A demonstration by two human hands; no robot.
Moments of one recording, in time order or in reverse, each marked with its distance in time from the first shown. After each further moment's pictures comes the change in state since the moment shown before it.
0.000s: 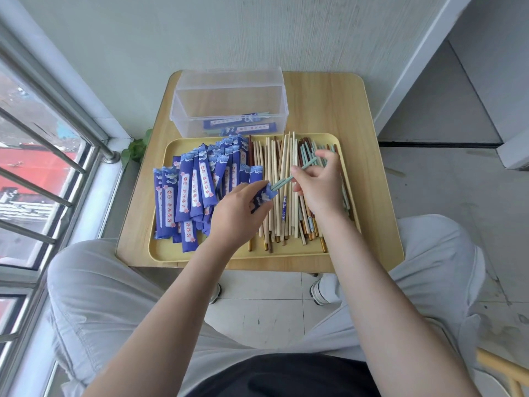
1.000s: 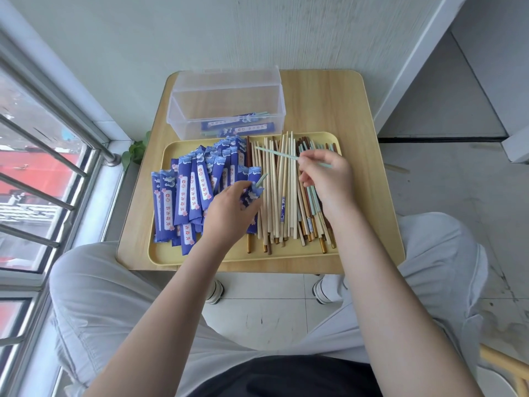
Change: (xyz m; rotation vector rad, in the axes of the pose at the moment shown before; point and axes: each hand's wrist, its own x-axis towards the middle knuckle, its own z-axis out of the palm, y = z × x) left_hand 0.010 -0.010 -0.002 0.012 -0.039 -0.192; right_hand 0.012 -0.007 -0.018 0.134 -0.027 0.066
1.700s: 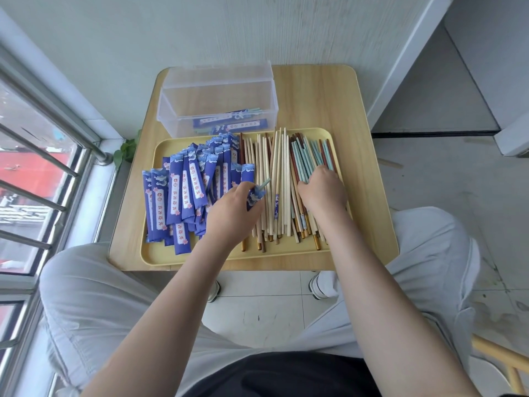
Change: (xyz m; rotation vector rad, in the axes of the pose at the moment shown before) left_hand 0.000 0.013 0.012 0.219 -0.088 0.055; right_hand 0.012 0.031 -0.001 -1.069 0.053 0.014
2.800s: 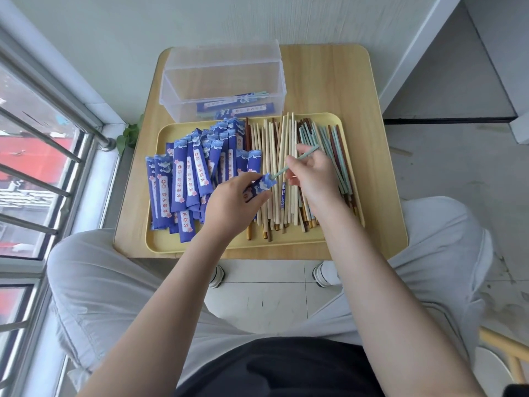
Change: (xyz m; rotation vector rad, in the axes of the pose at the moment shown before) left_hand -0.012 -0.007 -0.009 -0.246 0.108 0.065; right_hand -0.015 -0.017 0.010 1.040 -0.178 0.059
